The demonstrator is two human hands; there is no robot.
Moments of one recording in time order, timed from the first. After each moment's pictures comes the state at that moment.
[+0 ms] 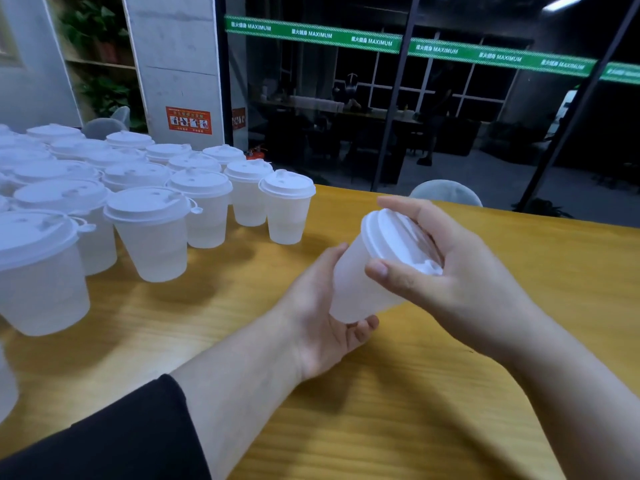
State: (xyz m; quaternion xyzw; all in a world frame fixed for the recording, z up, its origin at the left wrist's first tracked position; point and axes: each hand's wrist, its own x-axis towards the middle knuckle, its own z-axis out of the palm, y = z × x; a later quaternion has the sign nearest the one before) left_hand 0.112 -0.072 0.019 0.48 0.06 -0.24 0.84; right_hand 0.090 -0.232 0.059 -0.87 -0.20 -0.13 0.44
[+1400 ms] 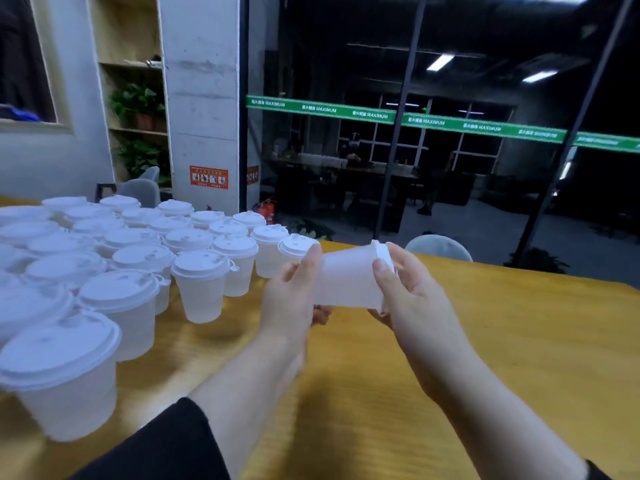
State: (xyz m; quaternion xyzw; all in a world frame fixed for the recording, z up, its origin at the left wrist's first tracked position) left_hand 0.084 -0.045 0.063 0.57 0.01 0.10 0.81; right_hand 0.056 -0.190 0.084 -0.76 -0.08 -0.16 0.63
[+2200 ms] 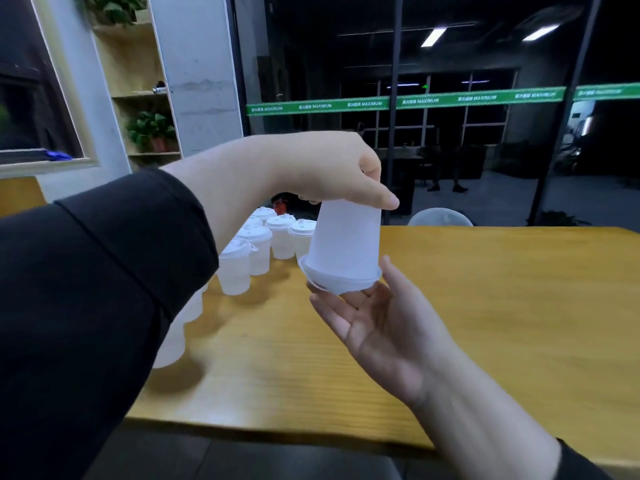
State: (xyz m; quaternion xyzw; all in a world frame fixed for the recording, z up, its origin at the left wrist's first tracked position) left_hand -0.013 -0.055 0.252 0.96 -0.28 0.09 0.04; right_hand -0.075 -0.169 0.087 -0.29 0.00 0.13 0.95
